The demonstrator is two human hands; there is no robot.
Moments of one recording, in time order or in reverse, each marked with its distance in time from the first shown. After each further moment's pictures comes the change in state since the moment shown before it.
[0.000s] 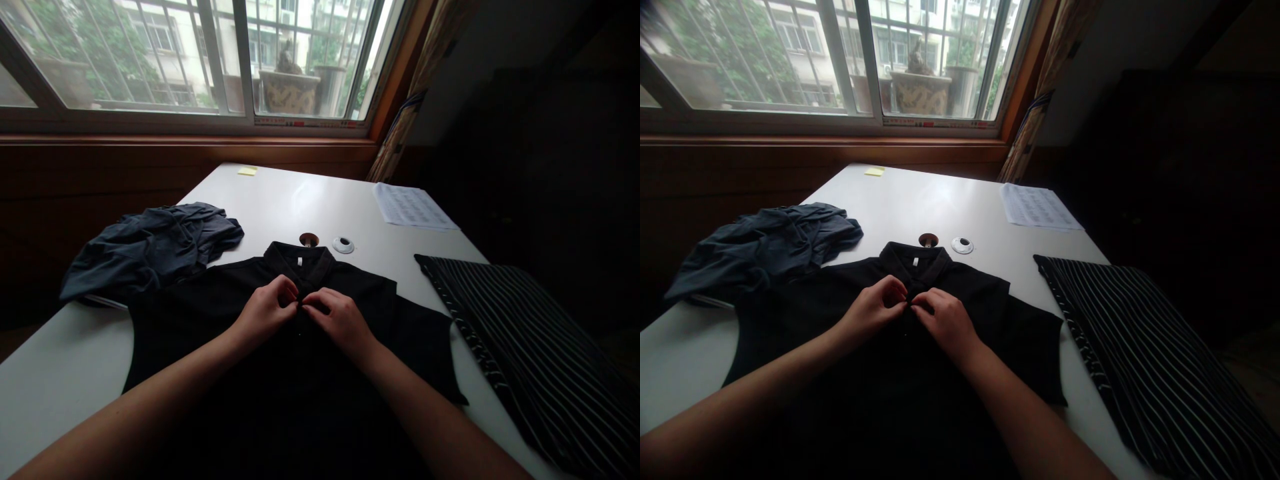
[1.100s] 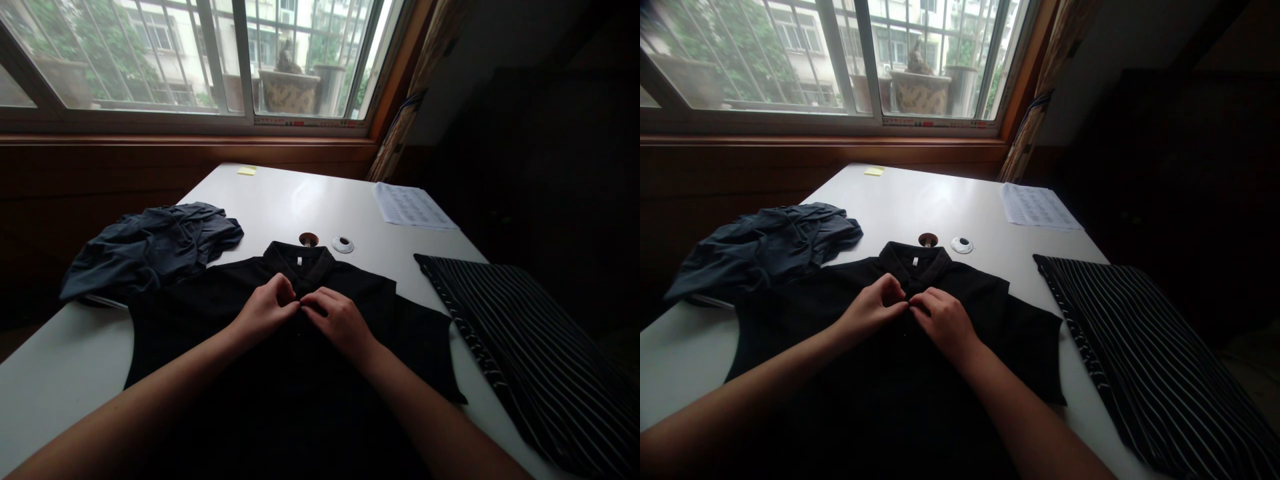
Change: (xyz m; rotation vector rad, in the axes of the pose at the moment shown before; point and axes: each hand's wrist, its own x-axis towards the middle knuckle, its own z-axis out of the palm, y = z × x) left_hand 0.002 -0.003 -0.002 -0.001 -0.003 0.003; right_hand -0.001 -0.003 0.001 -0.099 0.001 -0.084
